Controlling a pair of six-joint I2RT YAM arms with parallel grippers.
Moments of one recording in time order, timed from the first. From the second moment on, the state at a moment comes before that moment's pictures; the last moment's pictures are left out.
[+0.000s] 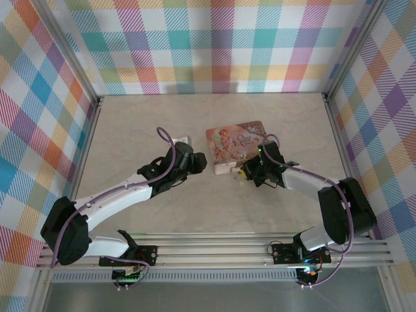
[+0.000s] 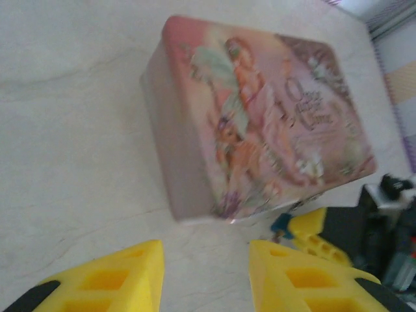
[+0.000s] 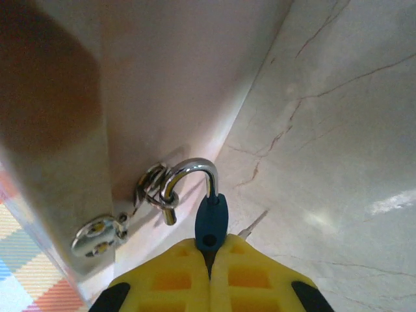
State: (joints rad) left arm -0.74 1.31 0.90 -0.22 -0.16 -0.81; right arm 0.42 1.46 0.70 -0.13 -0.31 1.46
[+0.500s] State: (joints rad) left arm -0.48 1.33 1.01 -0.33 0.17 -0.76; right arm 0.47 1.46 0.75 -0.19 -0.16 1.57
